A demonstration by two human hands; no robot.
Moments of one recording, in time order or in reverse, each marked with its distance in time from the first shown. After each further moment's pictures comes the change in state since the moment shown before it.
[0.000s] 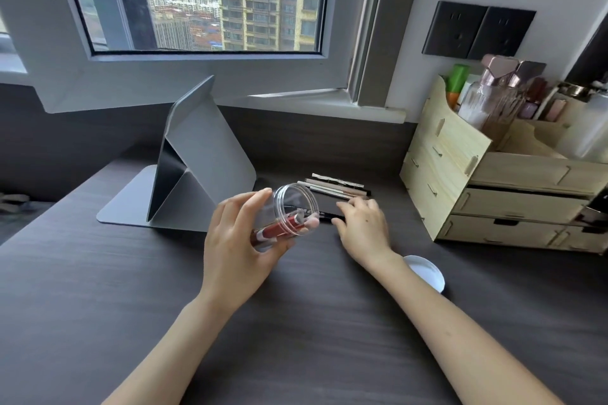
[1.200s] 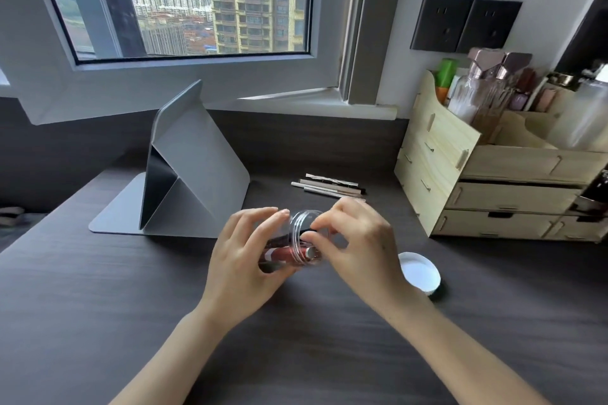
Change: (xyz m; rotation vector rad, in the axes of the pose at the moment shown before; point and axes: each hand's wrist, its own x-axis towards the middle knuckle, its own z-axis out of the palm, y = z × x) left_hand -0.007 0.003 0.006 -0.016 -0.093 0.248; right_hand -0.059 -0.039 -0.071 0.361 0.389 -0.371
